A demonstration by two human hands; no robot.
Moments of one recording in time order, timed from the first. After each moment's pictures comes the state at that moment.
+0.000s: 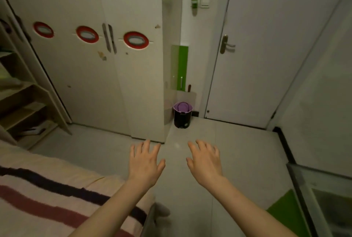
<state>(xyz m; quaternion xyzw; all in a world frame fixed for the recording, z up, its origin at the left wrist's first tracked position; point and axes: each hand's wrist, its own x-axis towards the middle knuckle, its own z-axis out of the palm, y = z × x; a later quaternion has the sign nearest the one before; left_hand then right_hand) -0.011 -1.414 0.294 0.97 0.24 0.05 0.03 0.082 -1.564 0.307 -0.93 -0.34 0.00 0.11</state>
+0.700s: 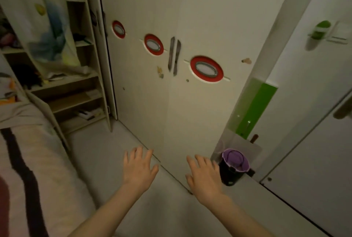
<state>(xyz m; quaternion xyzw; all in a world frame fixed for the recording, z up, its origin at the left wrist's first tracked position) 0.231 -1.088 0.258 0.86 0.51 0.09 0.04 0.385 -1.201 0.286 -0.83 -0.56 -0.04 0.01</state>
